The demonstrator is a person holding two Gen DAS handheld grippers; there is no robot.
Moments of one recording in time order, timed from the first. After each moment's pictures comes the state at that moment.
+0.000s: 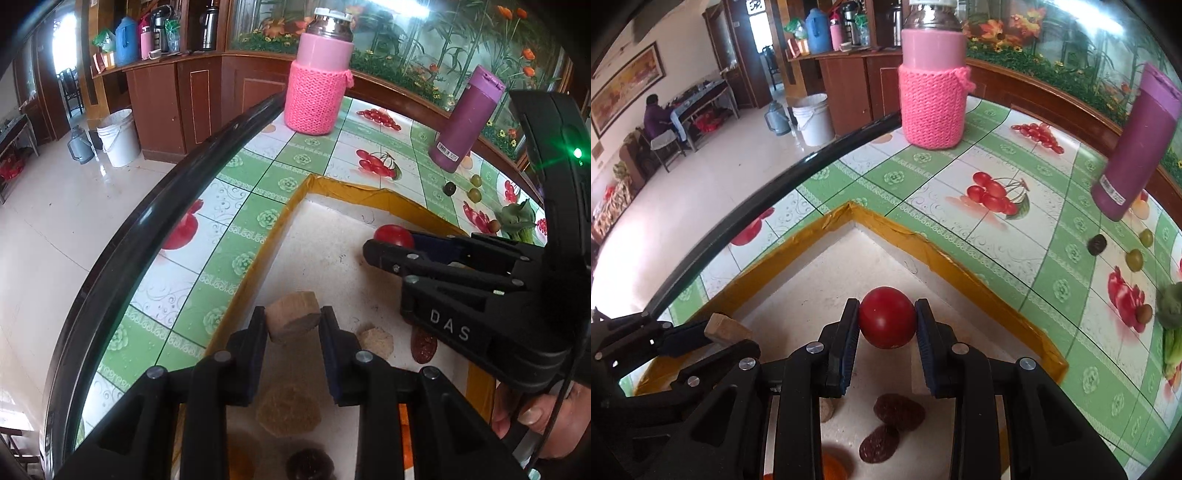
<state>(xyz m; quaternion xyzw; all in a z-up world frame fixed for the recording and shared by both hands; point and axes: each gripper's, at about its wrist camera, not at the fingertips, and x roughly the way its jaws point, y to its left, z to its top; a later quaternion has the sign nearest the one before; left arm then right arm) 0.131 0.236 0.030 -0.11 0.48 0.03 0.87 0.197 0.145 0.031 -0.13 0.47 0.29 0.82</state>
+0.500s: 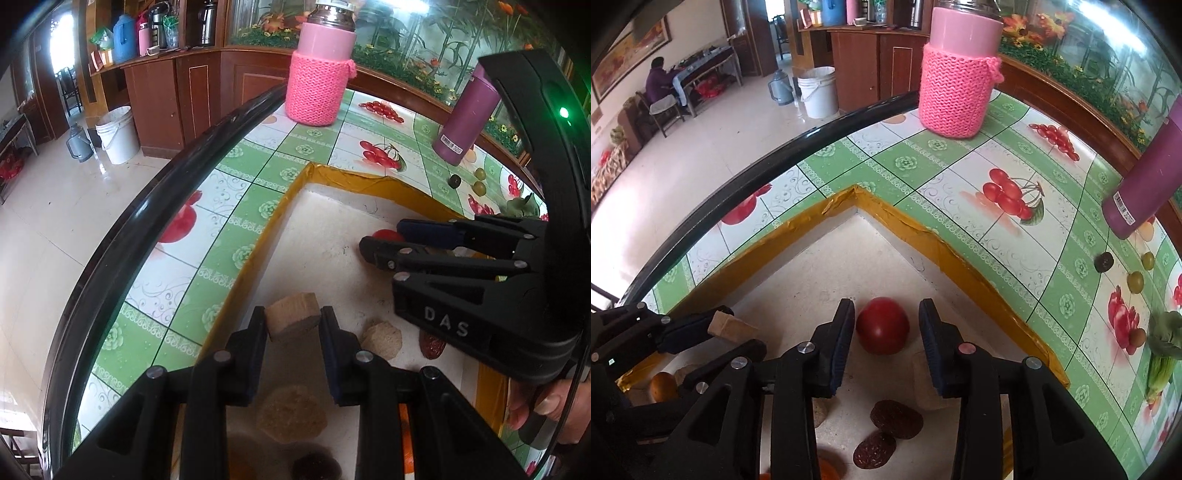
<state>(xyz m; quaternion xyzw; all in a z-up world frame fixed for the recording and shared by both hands) 0.130 0.236 0.023 -0.11 0.48 0.03 0.87 0.198 0.156 0.026 -0.19 0.49 0.28 0.81</state>
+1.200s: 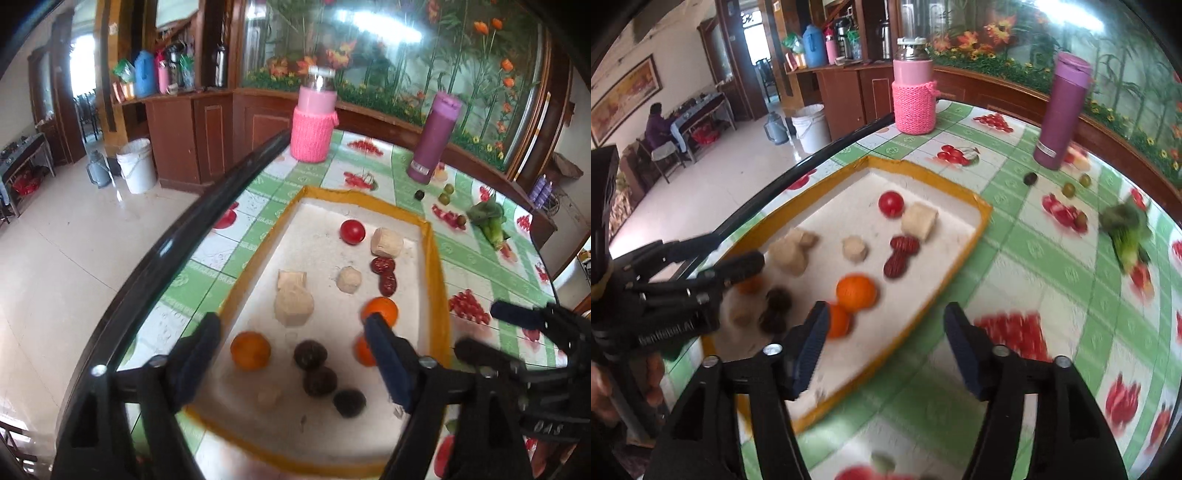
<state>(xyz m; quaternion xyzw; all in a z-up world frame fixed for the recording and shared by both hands) 0.013 0.224 0.082 -0.09 0.40 0.06 0.91 0.040 0.054 0.085 -0.10 0.45 0.26 0.85</state>
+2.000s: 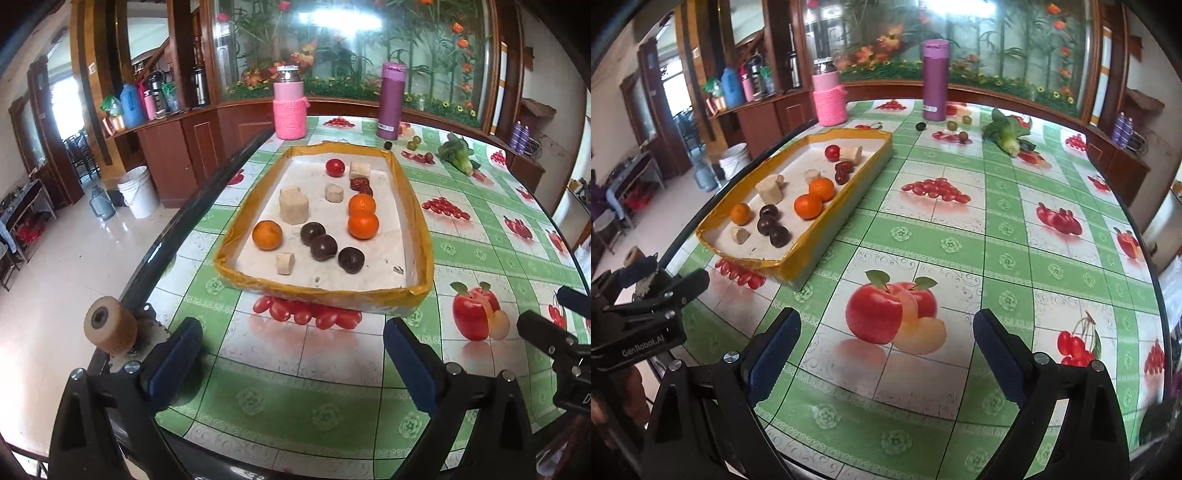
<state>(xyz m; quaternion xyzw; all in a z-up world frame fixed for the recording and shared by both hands) -0.101 0.210 0.061 0.01 0.40 0.03 0.92 -0.115 0.012 0.074 -0.02 0.42 0.08 0.90</state>
